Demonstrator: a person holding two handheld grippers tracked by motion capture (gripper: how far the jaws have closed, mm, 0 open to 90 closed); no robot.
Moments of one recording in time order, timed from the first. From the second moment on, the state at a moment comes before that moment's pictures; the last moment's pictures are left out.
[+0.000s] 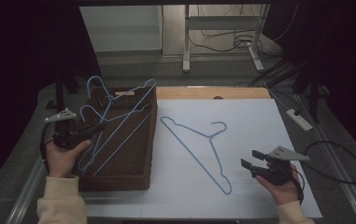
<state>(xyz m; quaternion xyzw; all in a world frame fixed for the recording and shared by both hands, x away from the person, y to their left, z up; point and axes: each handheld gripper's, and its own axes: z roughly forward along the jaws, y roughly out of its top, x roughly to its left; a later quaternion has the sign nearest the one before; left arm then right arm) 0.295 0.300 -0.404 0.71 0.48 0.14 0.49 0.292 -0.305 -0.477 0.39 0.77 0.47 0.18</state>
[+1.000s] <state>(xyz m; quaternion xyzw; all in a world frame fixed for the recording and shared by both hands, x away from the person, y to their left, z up) 0.323 0.305 -0.453 0.72 0.57 0.10 0.38 0.292 -0.305 -0.478 0.39 0.77 0.47 0.18</state>
